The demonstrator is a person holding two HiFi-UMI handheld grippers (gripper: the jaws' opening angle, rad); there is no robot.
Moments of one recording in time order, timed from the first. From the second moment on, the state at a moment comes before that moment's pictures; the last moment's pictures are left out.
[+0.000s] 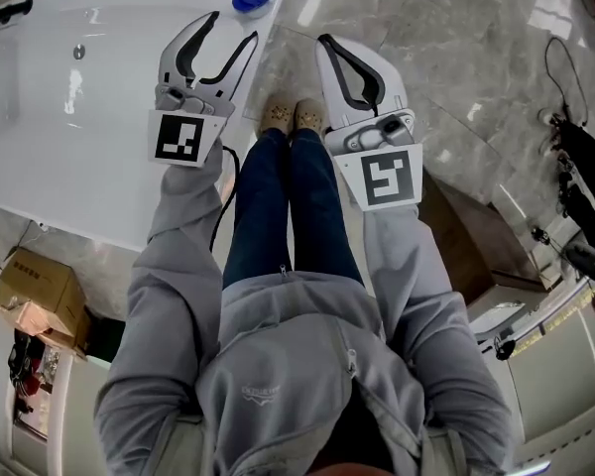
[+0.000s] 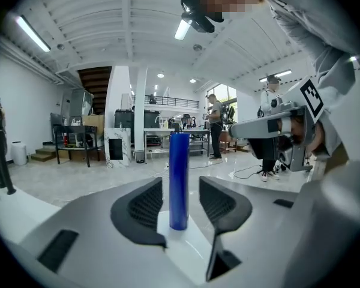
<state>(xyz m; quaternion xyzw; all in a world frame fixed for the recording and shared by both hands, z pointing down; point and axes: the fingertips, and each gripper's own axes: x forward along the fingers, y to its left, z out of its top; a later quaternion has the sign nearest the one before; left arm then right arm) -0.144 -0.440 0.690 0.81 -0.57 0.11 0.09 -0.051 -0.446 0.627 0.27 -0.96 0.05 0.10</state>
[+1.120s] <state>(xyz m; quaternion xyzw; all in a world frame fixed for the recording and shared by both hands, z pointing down) -0.028 -0.387 0.335 0.85 -0.53 0.02 0.01 0.049 -0.387 0.328 0.40 -0.91 -0.05 0.03</state>
